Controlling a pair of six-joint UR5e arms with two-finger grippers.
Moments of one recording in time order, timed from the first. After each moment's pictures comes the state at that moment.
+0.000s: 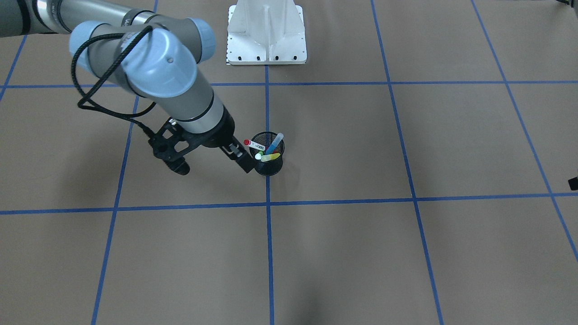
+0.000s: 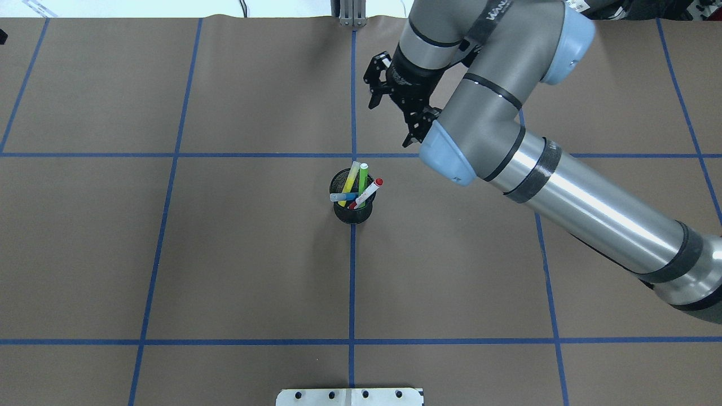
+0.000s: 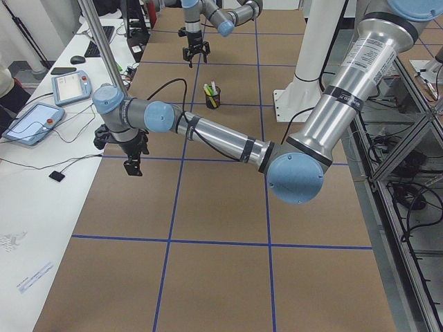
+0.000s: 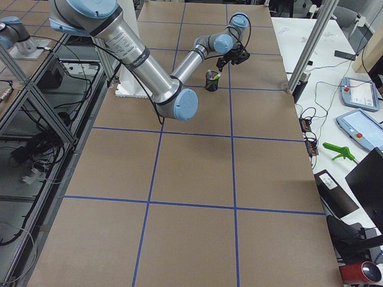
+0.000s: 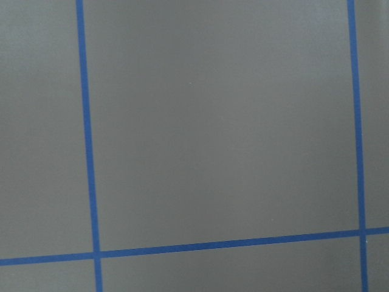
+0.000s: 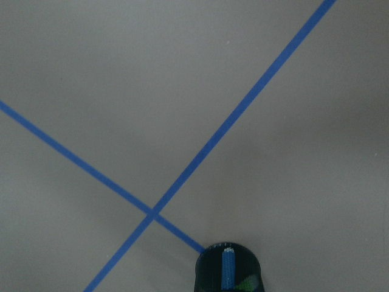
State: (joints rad) left arm -1.41 -2.08 -1.44 -1.36 -2.40 -0.18; right arm 0.78 -0.68 1.52 -1.63 2.25 1.91
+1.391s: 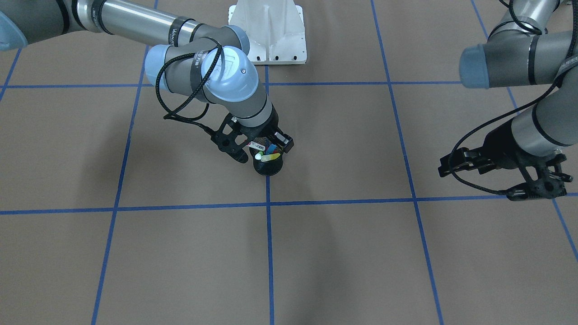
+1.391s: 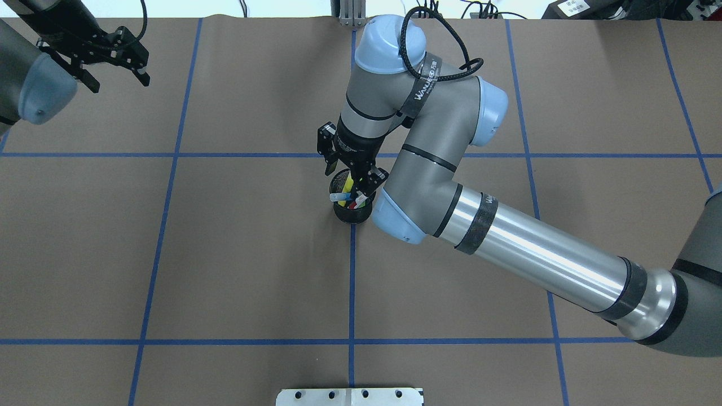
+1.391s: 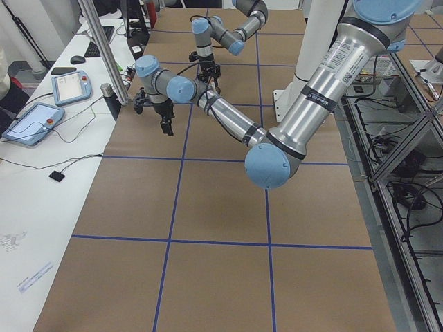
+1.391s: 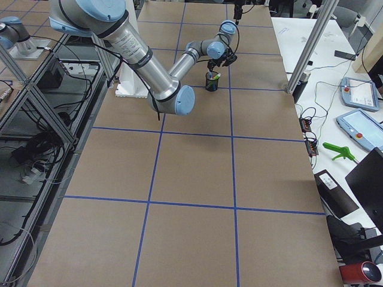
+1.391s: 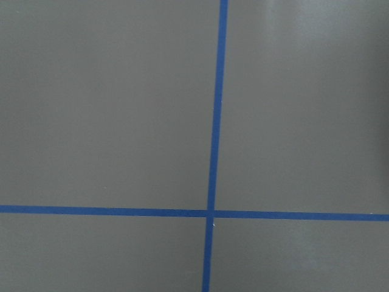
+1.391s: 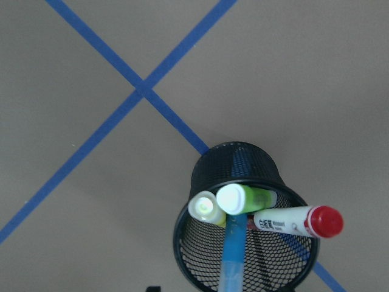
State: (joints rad) left arm -1.14 -2.13 -1.61 -1.40 -2.40 -0.66; right arm 0.64 -0.67 1.40 -1.47 2.24 1.93
